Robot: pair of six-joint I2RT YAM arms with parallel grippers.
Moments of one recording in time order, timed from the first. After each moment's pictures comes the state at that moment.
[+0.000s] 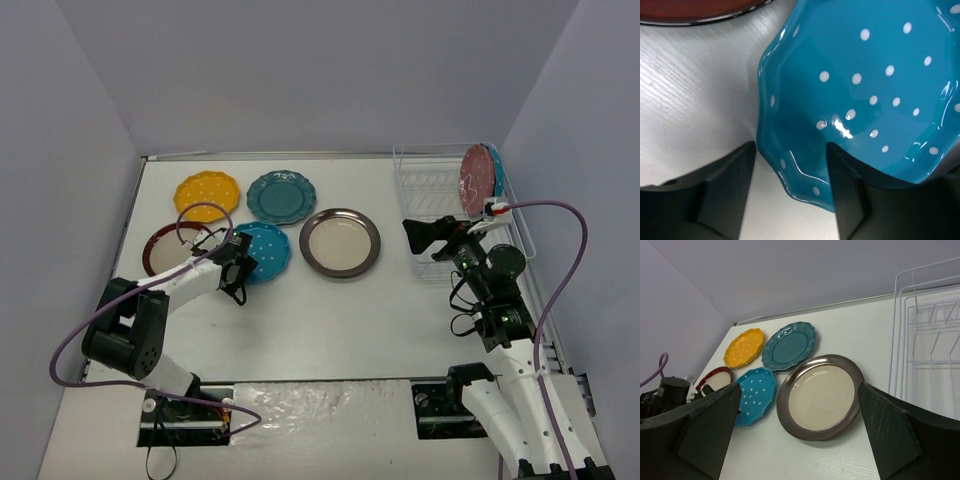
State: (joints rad) left arm -0.37 1.53 0.80 -0.37 -0.35 -1.24; right arm 0.13 0.66 0.61 0.06 -0.25 0.50
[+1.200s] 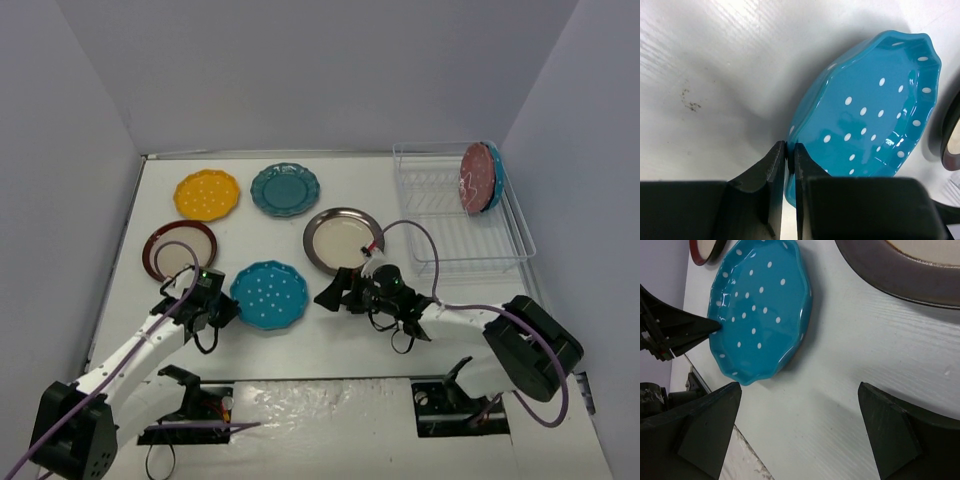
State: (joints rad) left arm -0.38 0.94 0.47 -0.54 -0.12 -1.22; right arm 0.73 1.38 0.36 0.55 -0.22 0.83
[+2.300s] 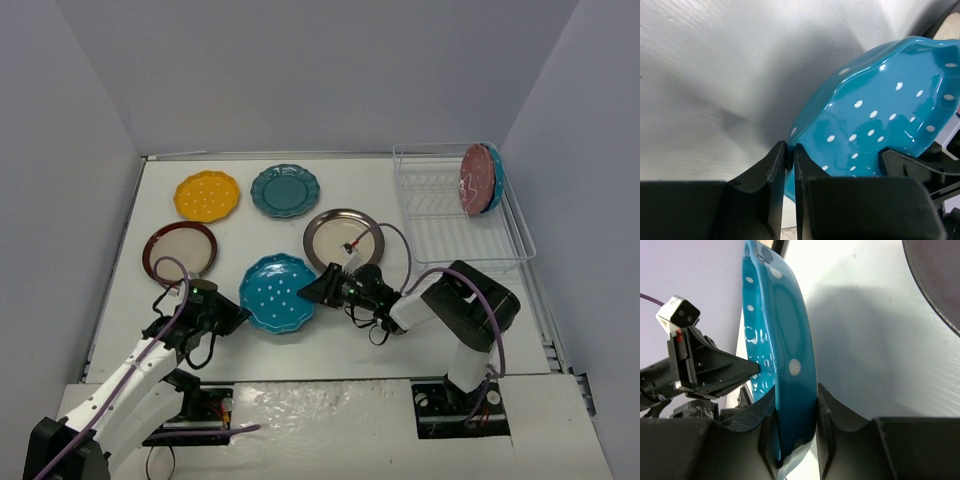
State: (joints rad) left arm -0.38 0.76 0.36 -0.45 0.03 -1.28; right arm 0.77 1.77 0.45 1.03 -0.31 1.06
